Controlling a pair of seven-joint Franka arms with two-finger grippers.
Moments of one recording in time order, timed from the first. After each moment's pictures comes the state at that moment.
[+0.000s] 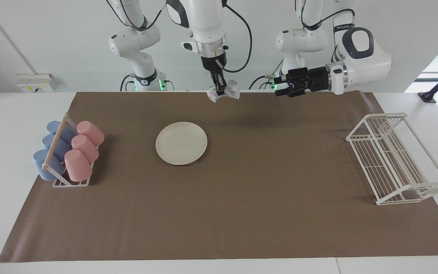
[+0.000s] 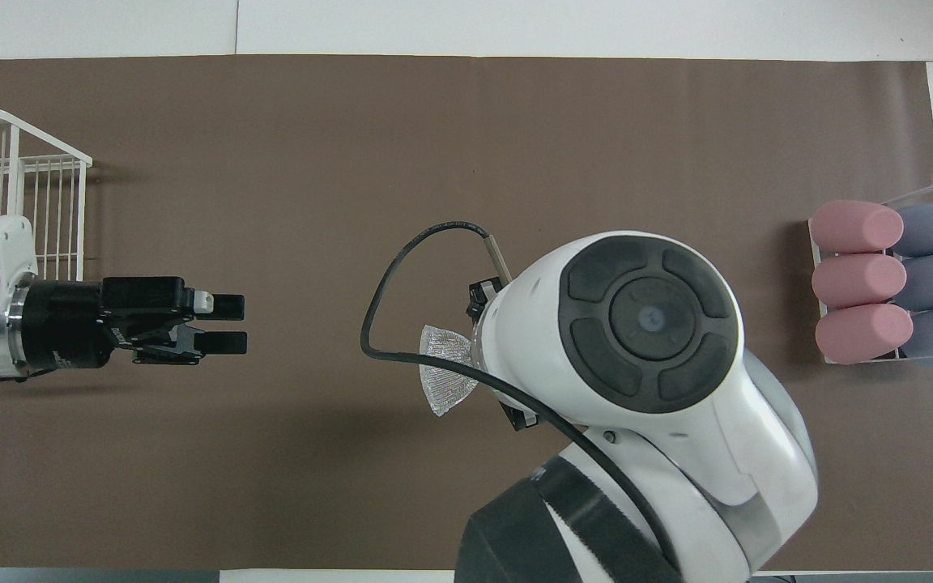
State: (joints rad) left arm -0.12 -0.23 0.00 -2.26 -1.33 1.67 0.19; right arm 0.65 0.09 0.01 -1.56 0.13 1.74 1.99
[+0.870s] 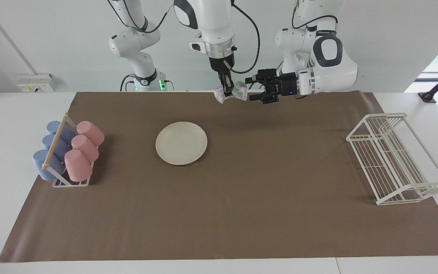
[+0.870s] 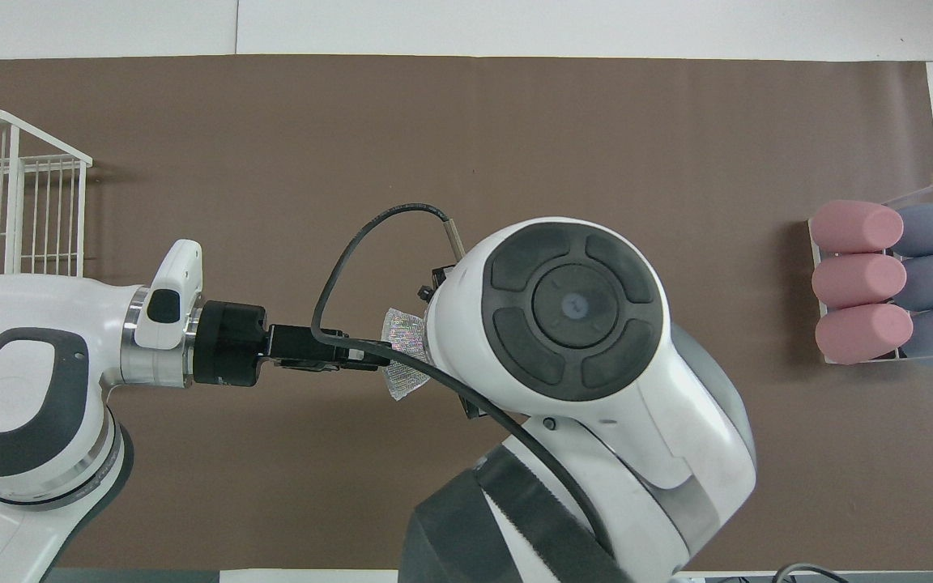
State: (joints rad) left arm -0.29 -0.19 0.00 -2.26 -1.39 1.79 0.39; right arm 0.65 0.12 0.01 -1.53 0.13 1.74 2.00
